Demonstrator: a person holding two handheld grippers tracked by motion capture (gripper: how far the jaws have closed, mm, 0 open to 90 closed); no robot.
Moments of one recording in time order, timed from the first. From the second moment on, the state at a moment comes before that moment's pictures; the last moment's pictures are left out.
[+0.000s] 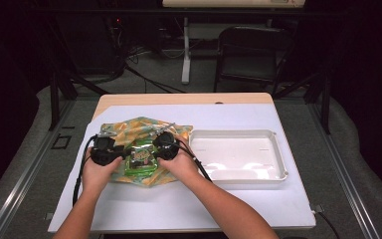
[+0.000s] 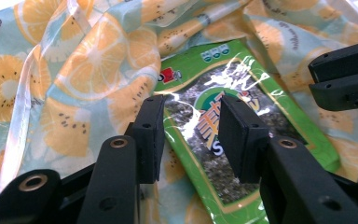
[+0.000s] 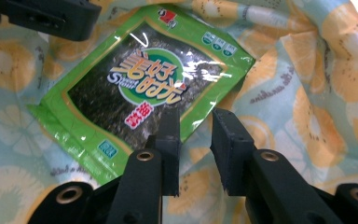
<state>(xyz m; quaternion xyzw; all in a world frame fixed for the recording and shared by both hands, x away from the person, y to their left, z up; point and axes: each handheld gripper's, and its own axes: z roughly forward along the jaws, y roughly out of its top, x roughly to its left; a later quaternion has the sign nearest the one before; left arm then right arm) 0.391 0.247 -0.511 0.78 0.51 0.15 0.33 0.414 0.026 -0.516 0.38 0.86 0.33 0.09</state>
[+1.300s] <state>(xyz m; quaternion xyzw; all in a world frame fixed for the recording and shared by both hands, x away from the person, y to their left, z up) 0.395 0.258 -0.526 0.77 0.54 0.10 0.33 0.425 0.036 -0.531 0.40 0.86 0.31 0.09</state>
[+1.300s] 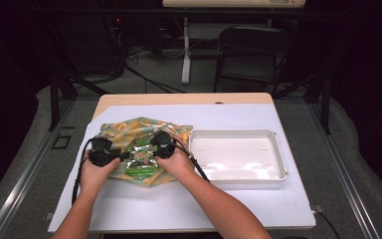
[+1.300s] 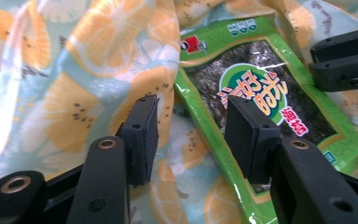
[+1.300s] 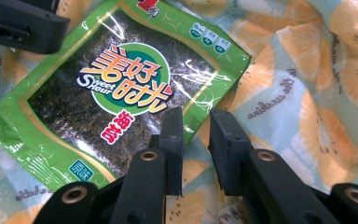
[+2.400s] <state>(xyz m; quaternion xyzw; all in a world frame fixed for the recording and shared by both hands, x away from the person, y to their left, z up) 0.401 0.250 -0.538 0.76 0.55 0.02 0.34 0.425 0.031 -0.531 0.40 0.86 0.31 0.08</state>
